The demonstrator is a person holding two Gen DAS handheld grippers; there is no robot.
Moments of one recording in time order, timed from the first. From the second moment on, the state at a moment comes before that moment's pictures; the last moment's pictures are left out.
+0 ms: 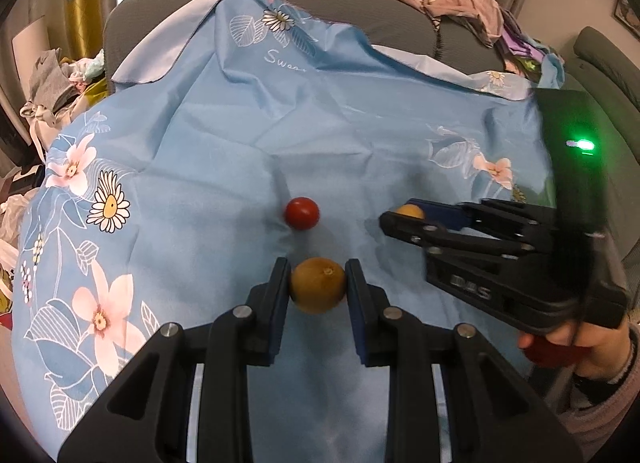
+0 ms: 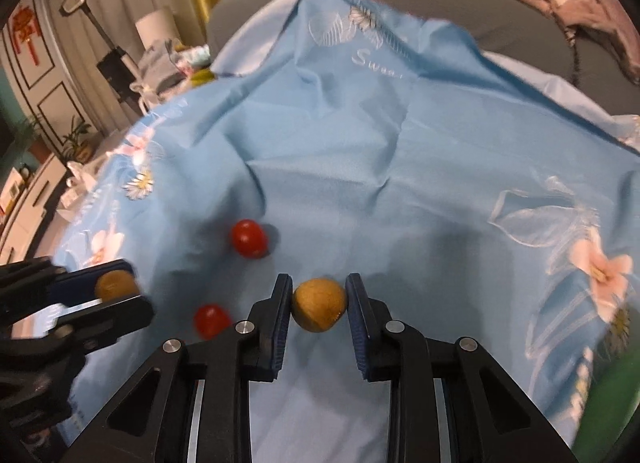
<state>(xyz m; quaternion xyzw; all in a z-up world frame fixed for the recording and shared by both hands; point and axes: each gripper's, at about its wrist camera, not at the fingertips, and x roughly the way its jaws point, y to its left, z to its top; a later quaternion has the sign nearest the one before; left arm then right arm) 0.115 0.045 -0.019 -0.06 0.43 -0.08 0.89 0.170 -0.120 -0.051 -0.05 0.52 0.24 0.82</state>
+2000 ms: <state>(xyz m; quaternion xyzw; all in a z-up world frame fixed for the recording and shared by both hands) 0.066 -0.155 0.047 0.06 0.40 -0.22 0.89 0.038 -0.309 0.053 0.05 0.40 0.11 0.91</state>
